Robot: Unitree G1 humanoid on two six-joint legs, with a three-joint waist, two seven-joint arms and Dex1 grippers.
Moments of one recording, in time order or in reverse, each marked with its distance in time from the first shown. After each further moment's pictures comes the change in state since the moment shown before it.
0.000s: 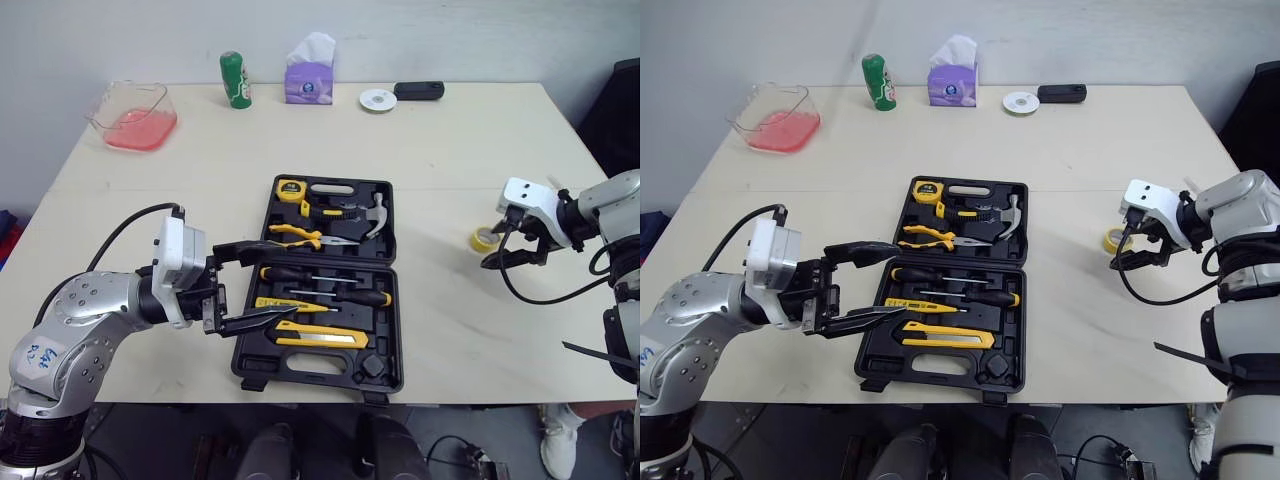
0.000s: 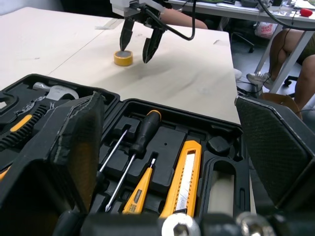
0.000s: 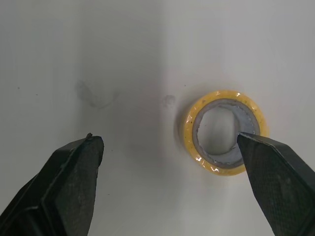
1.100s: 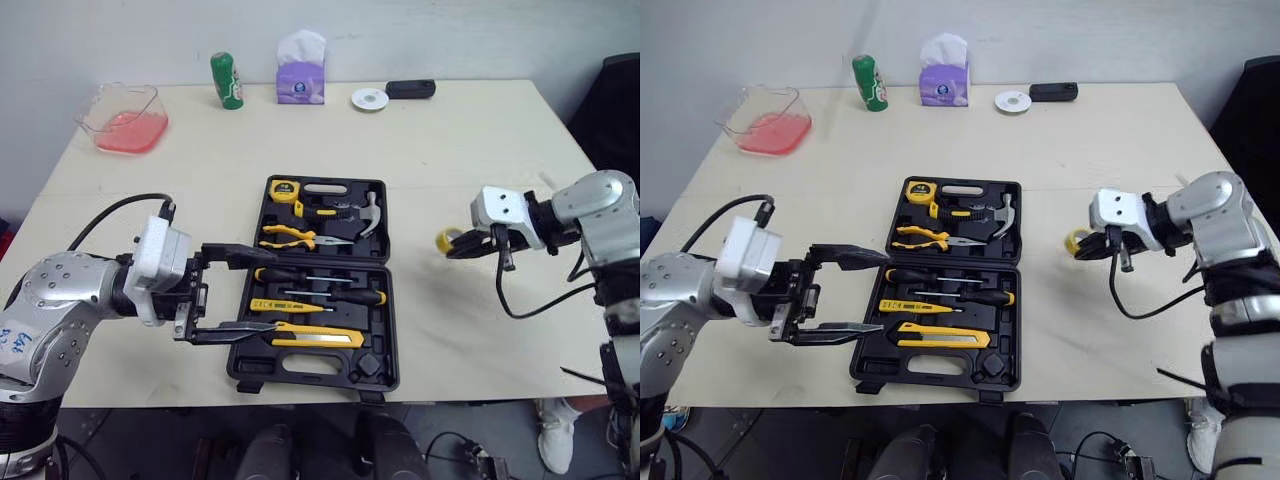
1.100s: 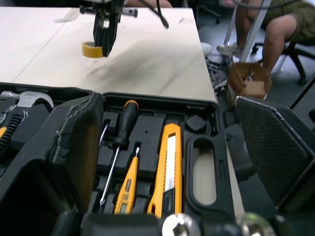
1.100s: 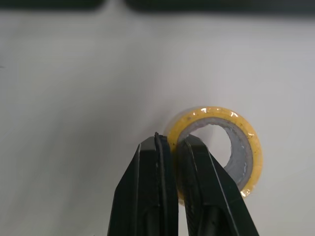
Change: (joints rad) left arm -0.038 0.121 0.005 0.085 0.024 -0.099 -0.237; right arm 0.288 -0.039 -0.073 -0.626 0.296 -0.096 0.142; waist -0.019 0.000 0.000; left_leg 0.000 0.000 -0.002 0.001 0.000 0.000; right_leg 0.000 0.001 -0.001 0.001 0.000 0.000
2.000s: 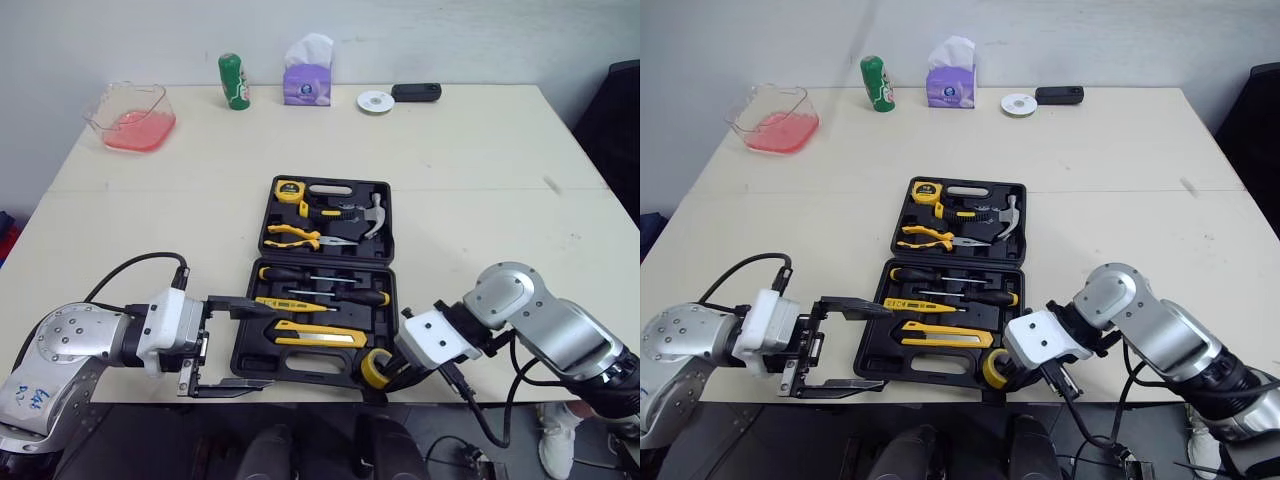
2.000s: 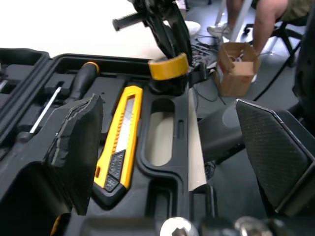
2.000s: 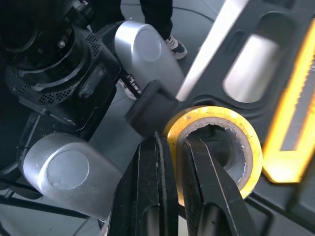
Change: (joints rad) left arm 0.266 -0.022 -0.002 -0.084 0.115 -0.150 -0.027; right arm 0.377 -0.005 0.193 -0.912 0.157 0.343 -0.017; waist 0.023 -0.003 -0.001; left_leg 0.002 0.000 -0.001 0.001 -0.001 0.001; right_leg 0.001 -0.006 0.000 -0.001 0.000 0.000
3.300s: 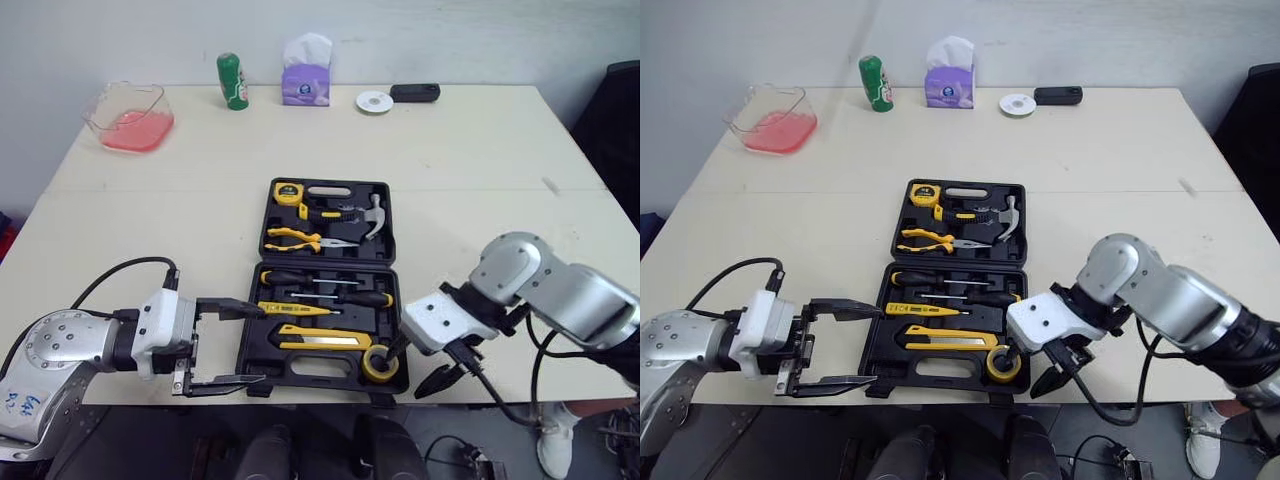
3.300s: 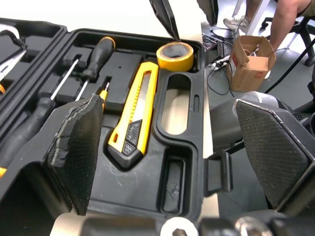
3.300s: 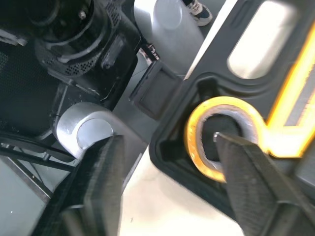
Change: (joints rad) left arm 0.053 0.015 0.027 0.013 0.021 0.001 0.021; right arm -0.273 -0.209 0.183 -0.005 0.214 0.124 0.025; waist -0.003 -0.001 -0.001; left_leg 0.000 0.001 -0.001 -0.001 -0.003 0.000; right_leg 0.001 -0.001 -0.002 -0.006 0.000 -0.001
